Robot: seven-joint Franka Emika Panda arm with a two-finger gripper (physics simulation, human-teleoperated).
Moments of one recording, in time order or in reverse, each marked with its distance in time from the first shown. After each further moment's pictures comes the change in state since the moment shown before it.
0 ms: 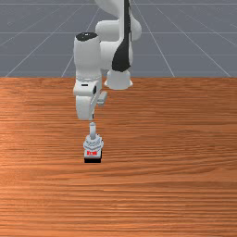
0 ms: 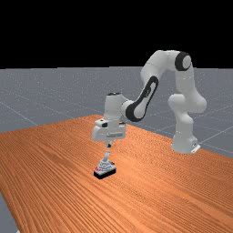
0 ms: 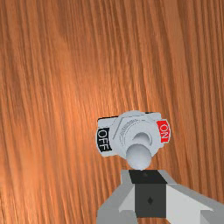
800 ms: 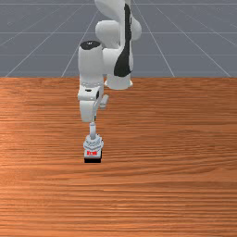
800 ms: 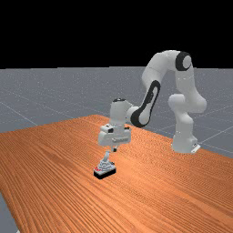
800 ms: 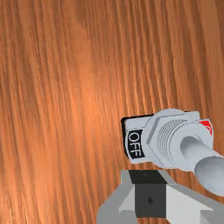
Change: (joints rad) arm 0.005 -0.002 0.002 -0.123 0.007 0.106 -0.010
